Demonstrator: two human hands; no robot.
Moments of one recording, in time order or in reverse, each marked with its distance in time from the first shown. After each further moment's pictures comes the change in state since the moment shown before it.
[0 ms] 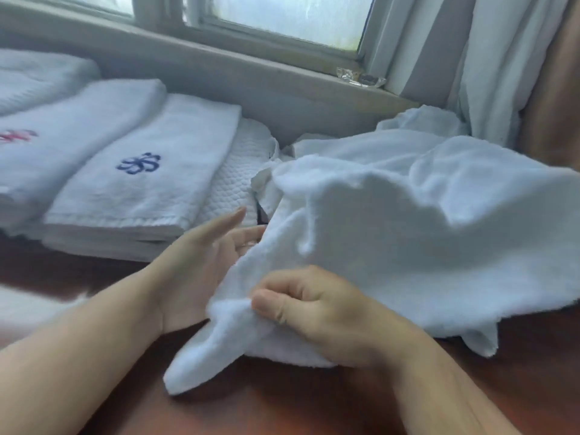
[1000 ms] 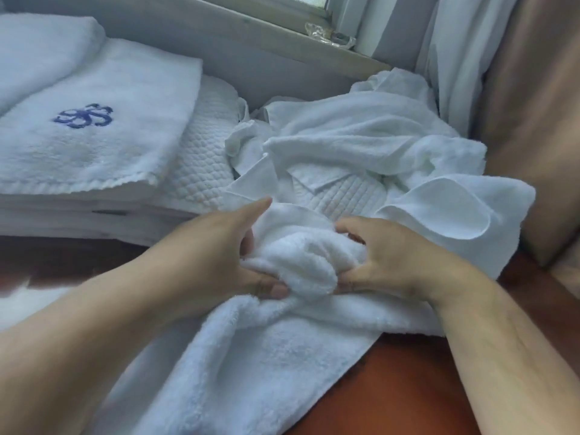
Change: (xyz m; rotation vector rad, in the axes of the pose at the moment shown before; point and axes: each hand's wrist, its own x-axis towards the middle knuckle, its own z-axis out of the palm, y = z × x) left_hand 0.008 -0.012 0.002 1.561 0.345 0.186; right_hand -0.031 0.042 -0.062 -0.531 0.252 0.256
